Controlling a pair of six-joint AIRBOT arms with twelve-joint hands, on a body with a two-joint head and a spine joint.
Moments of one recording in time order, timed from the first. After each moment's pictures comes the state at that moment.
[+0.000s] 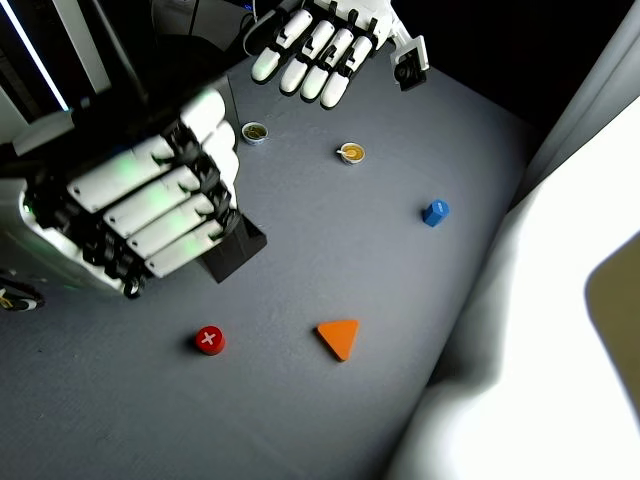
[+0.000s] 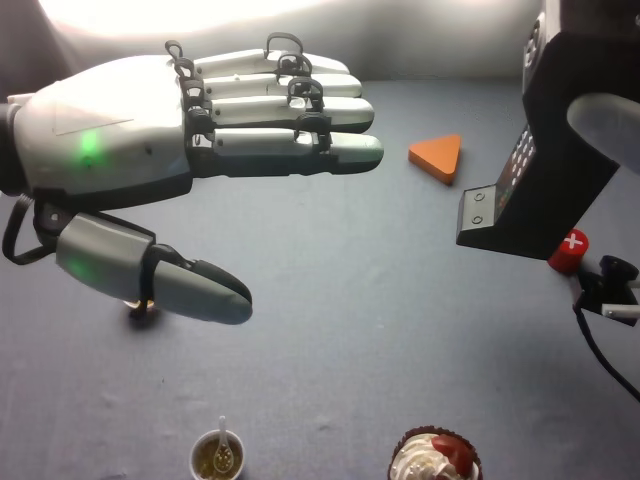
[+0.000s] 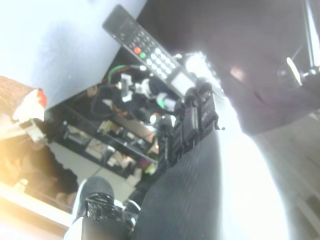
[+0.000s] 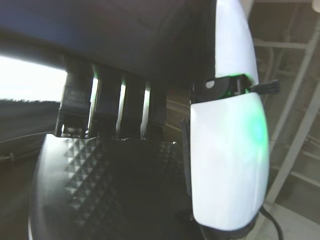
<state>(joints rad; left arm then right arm) 0.51 -0.69 1.40 0.86 -1.27 0.16 -0.69 -1.13 1.09 0.37 1.63 0.21</state>
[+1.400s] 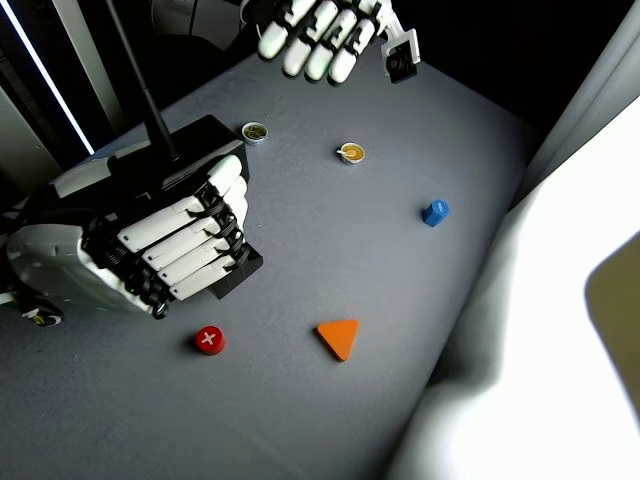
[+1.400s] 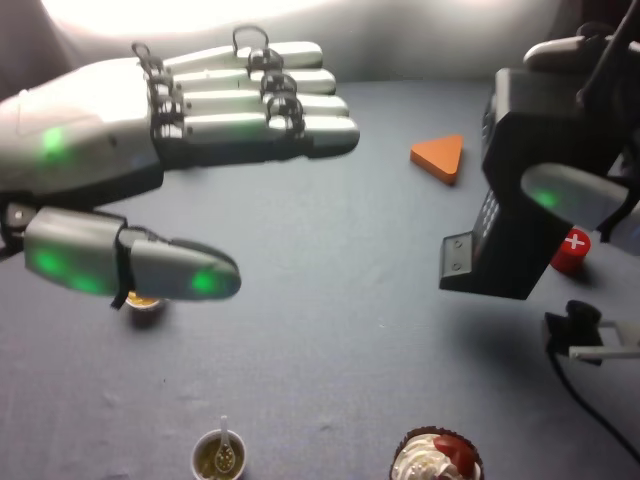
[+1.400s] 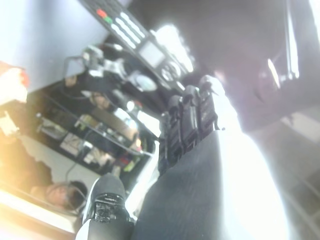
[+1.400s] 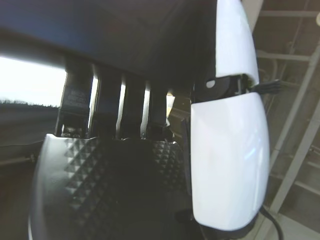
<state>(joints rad) 0.57 -0.64 1.33 0.74 -1.30 0.15 -0.74 -1.25 1.20 0.33 1.63 0.21</state>
